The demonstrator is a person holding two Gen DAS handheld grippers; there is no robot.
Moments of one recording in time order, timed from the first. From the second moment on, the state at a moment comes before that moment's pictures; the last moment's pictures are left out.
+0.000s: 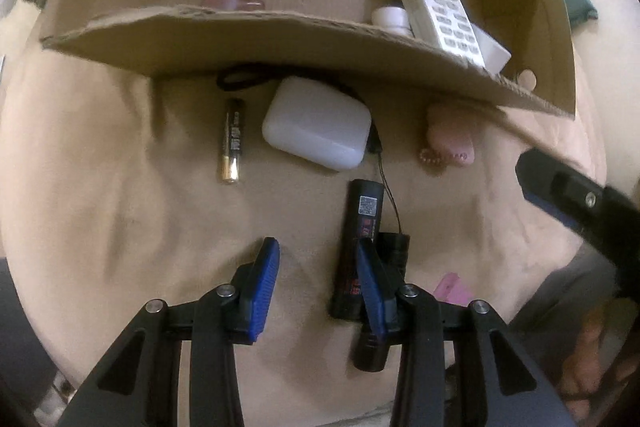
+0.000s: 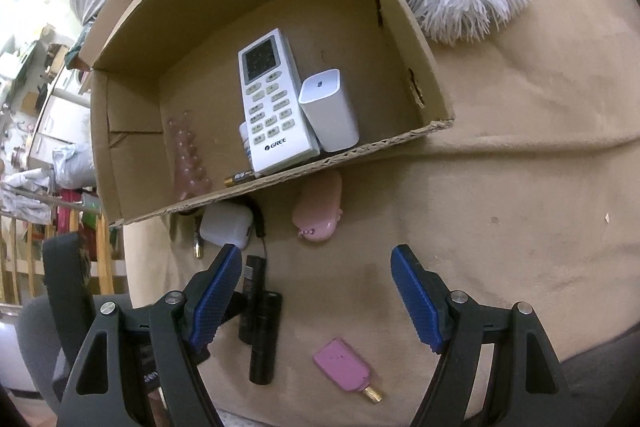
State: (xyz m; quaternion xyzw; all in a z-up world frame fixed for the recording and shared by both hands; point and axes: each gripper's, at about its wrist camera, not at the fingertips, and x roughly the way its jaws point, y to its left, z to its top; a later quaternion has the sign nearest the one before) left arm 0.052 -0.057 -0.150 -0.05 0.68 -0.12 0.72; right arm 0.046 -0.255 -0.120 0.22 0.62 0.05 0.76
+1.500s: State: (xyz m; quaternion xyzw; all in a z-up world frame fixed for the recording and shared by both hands) left arm 0.064 -0.013 -0.143 -0.04 0.66 -0.02 0.75; right arm 0.096 -0.196 -0.173 0.06 0.65 0.04 0.76
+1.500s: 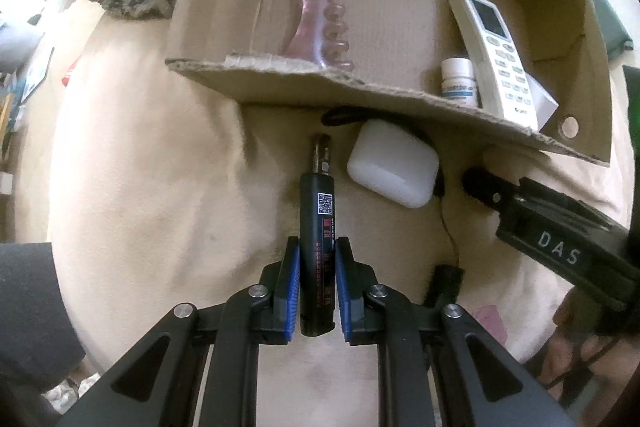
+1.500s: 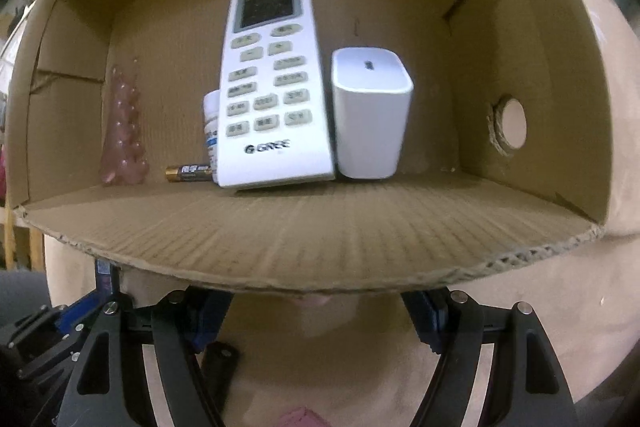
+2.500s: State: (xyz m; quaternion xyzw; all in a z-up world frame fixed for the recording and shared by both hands) left arm 0.042 -0.033 -0.022 0.01 0.54 -0.02 0.84; right arm 0.033 -0.222 -0.064 0.13 0.55 0.09 0.82
